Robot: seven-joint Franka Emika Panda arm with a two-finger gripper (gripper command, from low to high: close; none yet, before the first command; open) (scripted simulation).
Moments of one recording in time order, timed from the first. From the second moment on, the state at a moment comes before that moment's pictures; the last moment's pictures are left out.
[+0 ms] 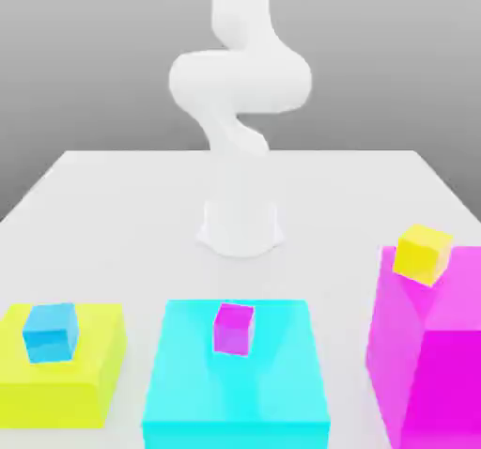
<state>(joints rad) 0.00 -0.74 0.05 -2.29 0.00 2.28 0.84</state>
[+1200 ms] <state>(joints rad) 0.01 0.18 0.75 -2.62 -0.42 2.69 2.09</state>
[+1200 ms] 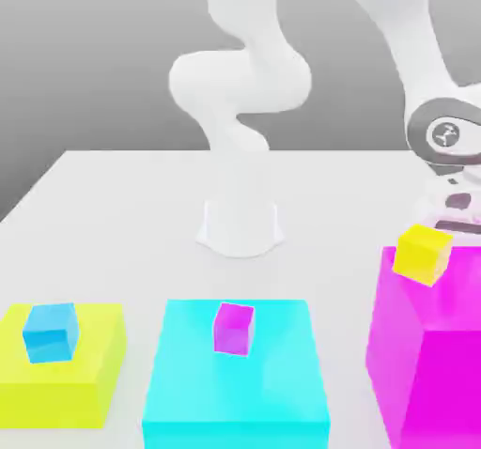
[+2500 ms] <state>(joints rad) -0.09 -0.08 0.85 -2.48 0.01 2.73 1.21</state>
